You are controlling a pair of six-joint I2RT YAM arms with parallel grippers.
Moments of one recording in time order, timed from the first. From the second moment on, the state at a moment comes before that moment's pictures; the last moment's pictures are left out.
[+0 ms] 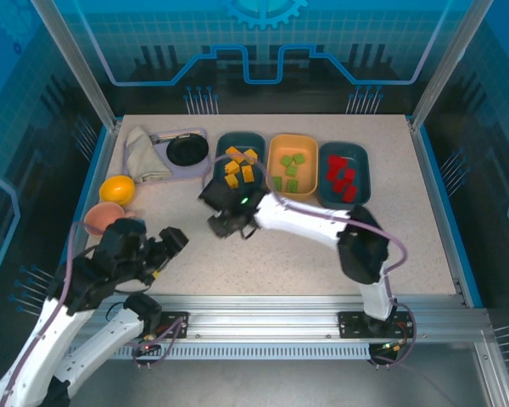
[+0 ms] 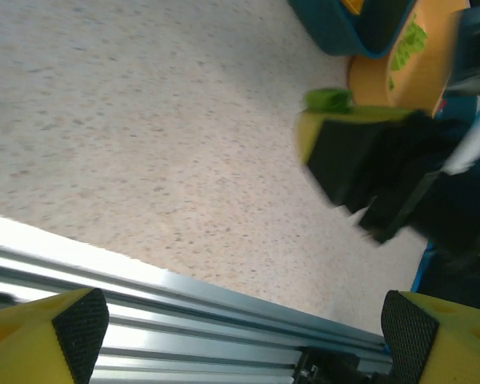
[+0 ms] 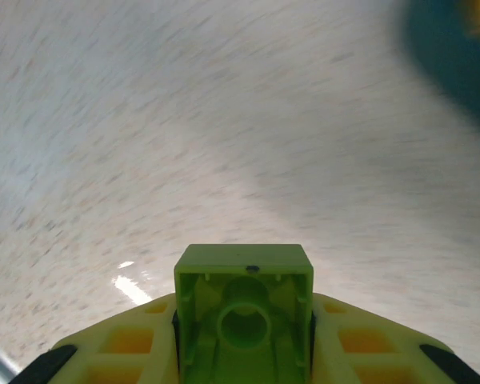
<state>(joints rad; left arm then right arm) -0.48 0.58 0.93 -1.21 0.09 -1.22 1.00 1.94 1.67 -0.80 0.14 0.36</state>
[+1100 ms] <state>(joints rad) -0.48 1.24 1.13 -0.63 0.28 -1.08 0.44 2.47 2.28 -1.28 0.37 0.57</state>
